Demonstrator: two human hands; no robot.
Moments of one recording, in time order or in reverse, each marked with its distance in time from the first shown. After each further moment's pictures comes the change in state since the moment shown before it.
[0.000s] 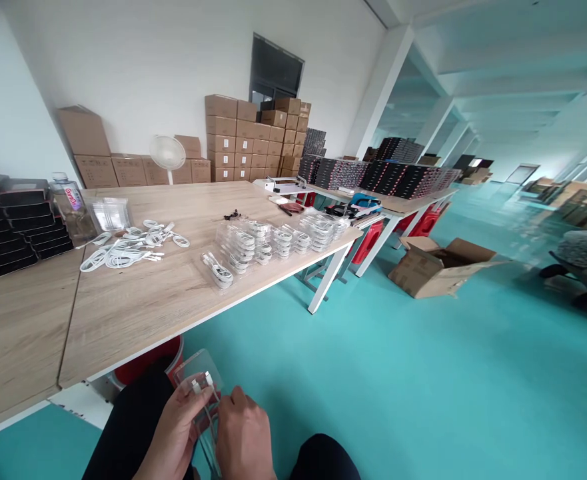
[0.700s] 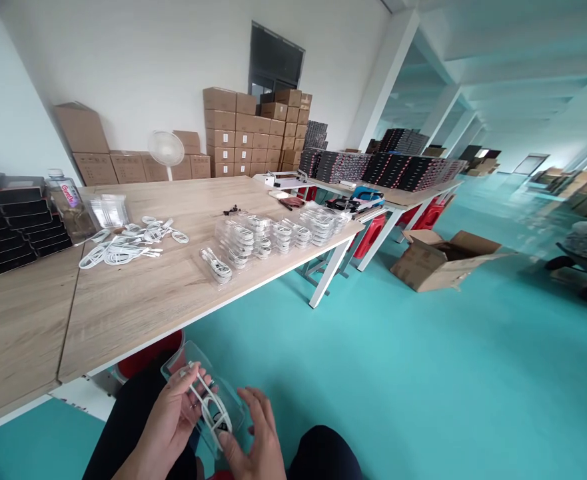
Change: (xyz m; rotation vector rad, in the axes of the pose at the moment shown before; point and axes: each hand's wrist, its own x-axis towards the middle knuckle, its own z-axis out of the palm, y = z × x) left_hand 0.007 0.017 0.000 -0.166 0.102 -0.067; right_hand -0.047 0.033 0.024 1.062 -0.027 0.349
